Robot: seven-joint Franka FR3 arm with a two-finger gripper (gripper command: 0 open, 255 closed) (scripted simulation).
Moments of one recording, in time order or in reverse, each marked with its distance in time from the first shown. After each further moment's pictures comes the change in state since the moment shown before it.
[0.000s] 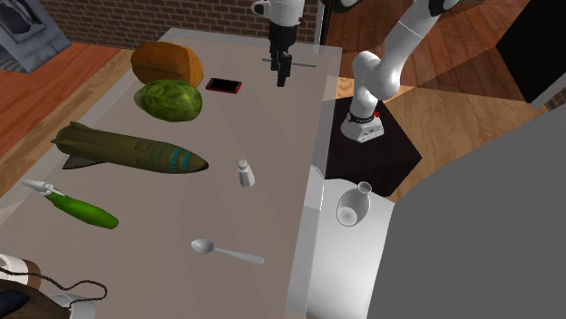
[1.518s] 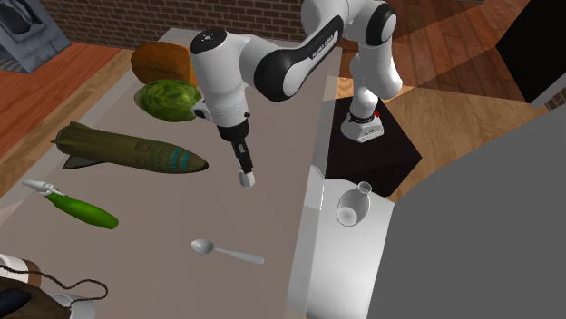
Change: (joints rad) arm 0.169 0.849 0.179 0.752 -0.112 -0.069 0.183
